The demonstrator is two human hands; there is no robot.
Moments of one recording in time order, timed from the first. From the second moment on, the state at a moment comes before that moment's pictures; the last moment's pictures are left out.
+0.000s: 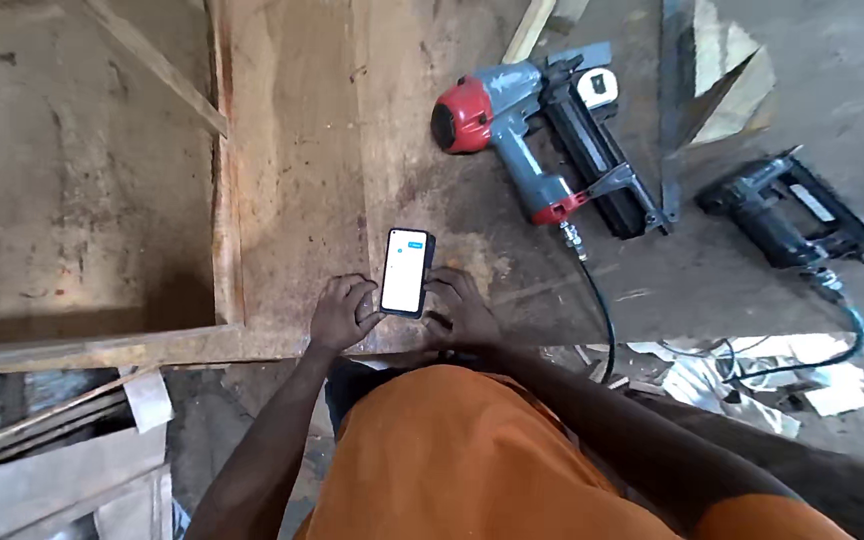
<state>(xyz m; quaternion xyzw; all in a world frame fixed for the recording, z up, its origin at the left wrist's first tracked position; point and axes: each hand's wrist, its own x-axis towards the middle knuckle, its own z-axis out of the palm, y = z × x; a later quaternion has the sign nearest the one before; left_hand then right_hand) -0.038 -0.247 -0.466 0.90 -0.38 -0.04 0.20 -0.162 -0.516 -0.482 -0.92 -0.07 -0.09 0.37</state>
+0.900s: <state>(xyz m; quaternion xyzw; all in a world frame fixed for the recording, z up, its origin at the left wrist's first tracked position) -0.044 -0.243 -0.470 0.90 -0.38 -0.04 0.21 -0.163 -0.480 -0.482 -0.90 0.09 -0.16 0.40</state>
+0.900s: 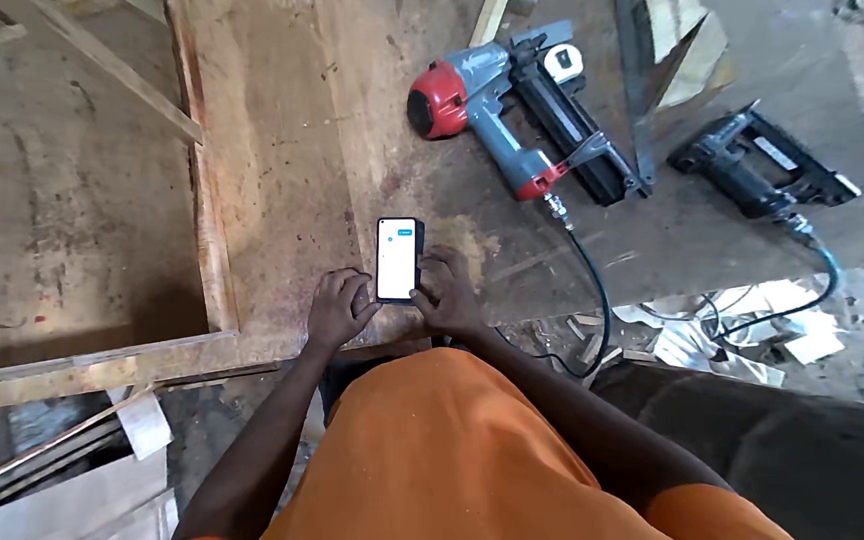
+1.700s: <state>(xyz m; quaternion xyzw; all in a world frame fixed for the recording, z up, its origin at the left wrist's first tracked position) -0.043 -0.242 -0.472 0.90 -0.39 -0.04 0.21 -0.165 -0.473 -0.483 -0.94 -0.03 -0.12 0.32</state>
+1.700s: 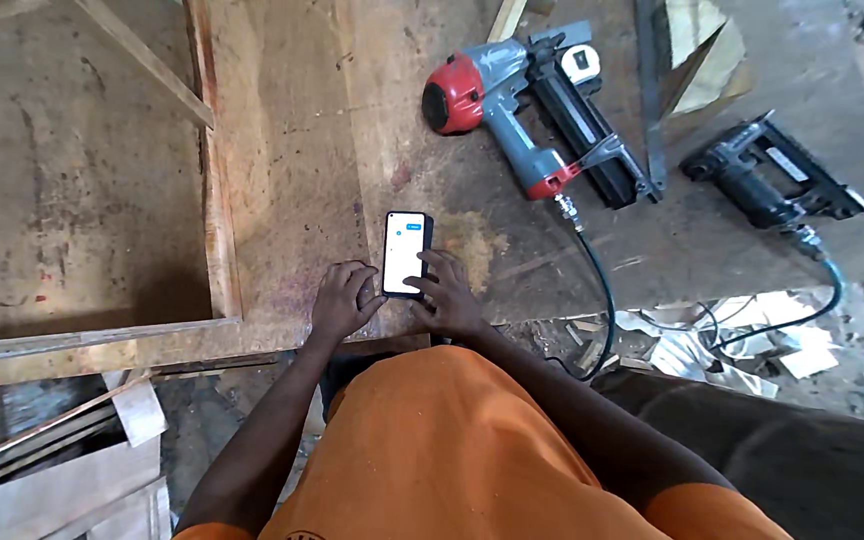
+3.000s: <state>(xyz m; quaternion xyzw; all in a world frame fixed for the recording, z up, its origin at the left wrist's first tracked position) -0.043 -0.241 -0.468 0.89 -0.38 -0.06 0.23 -0.166 -0.473 -0.485 -0.90 0.04 -0.18 0.39</state>
